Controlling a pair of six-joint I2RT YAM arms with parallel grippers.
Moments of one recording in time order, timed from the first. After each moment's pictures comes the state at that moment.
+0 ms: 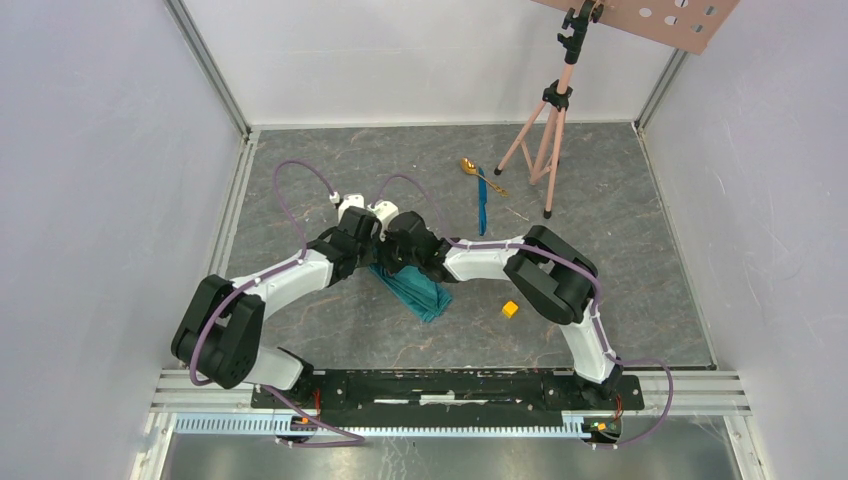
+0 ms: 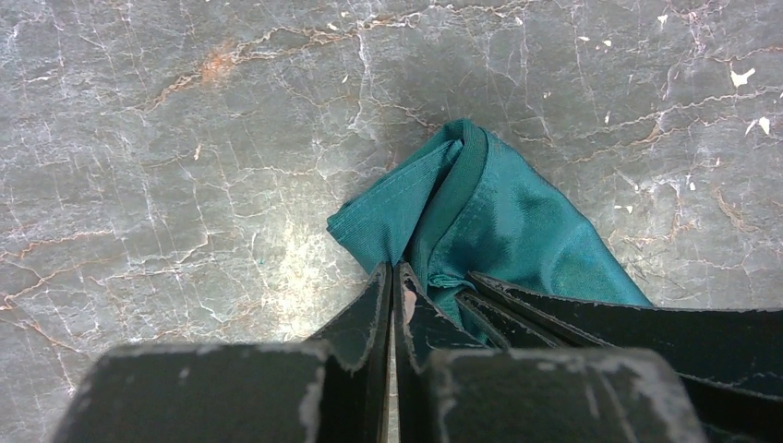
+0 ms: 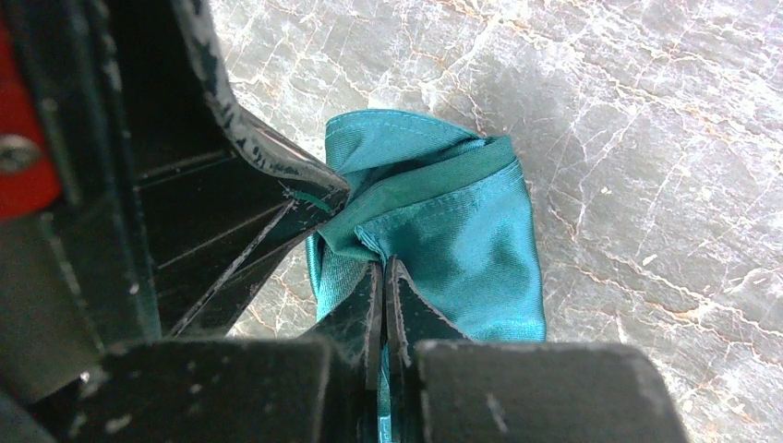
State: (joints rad) left arm -0.49 1.42 0.72 -0.19 -0.36 -0.47; right arm 0.94 2.10 1.29 0.25 -0.03 0.21
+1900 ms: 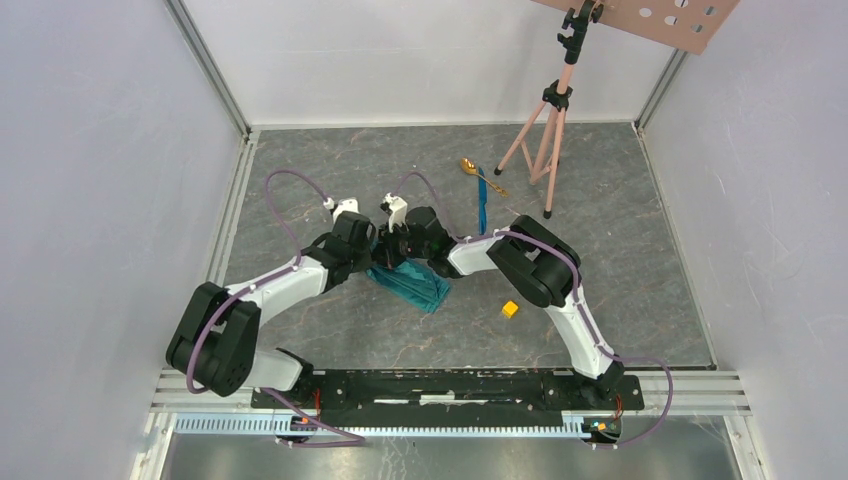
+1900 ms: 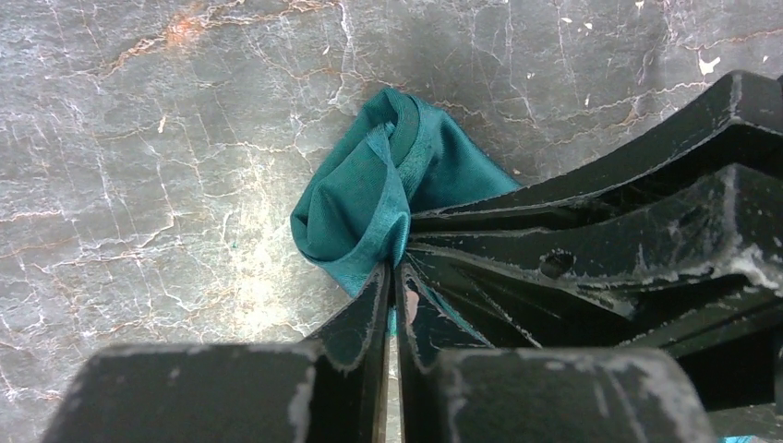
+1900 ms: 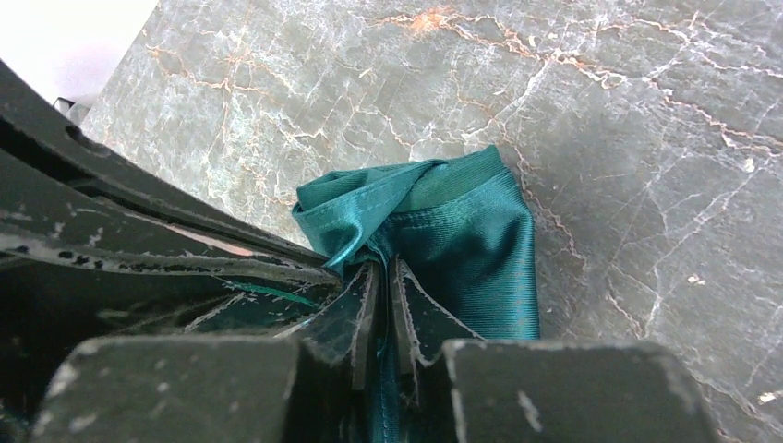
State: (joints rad) left arm -0.47 1.37 0.66 -0.14 -0.28 -0.53; right arm 0.85 2.26 1.28 0.60 -0.37 0.44
